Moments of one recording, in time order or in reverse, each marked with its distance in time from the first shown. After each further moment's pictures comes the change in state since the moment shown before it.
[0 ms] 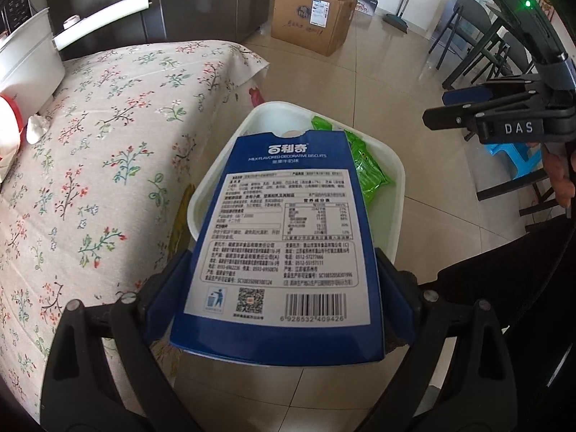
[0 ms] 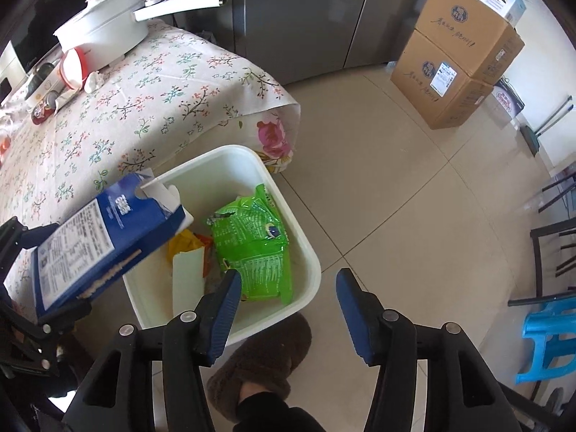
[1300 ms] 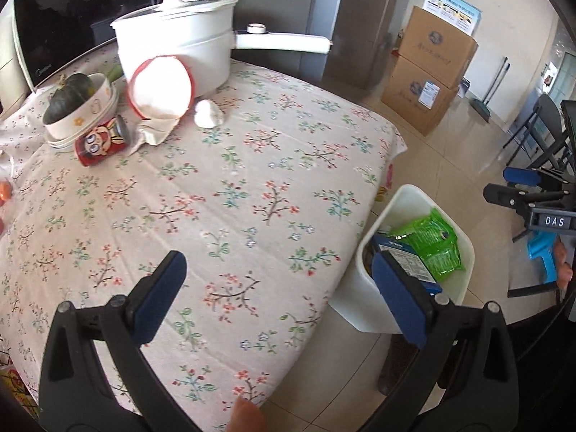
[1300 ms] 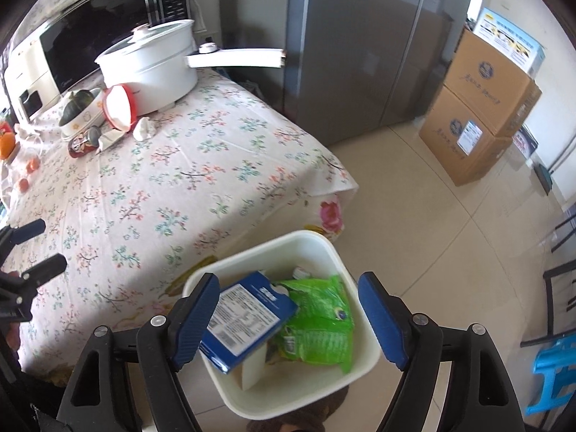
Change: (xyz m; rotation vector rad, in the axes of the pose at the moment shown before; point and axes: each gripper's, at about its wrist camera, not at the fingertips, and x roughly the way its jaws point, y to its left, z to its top) left arm -0.105 0.146 -0.028 -0.362 -0.182 0.231; right arm -0.037 0.097 0.061 -0.074 -0.175 0.070
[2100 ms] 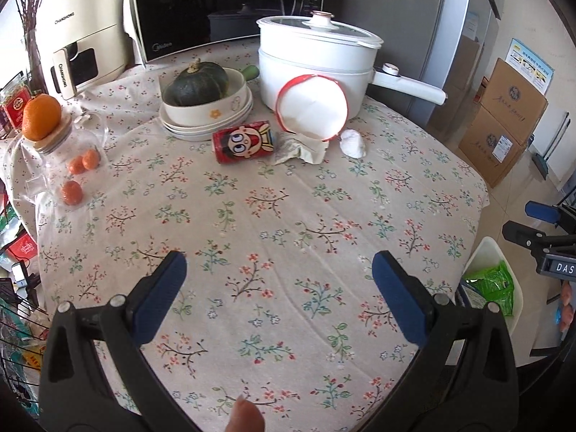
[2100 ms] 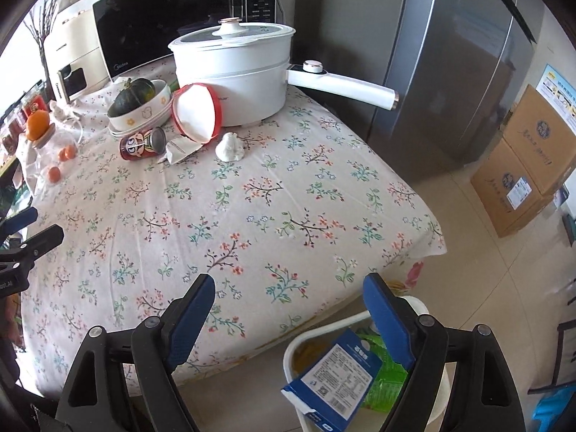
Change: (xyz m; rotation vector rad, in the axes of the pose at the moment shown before) left arm -0.031 0.127 -0.002 -0.188 -0.076 0.236; right arm 0.025 0.134 0.055 -0.134 -0.065 0.103
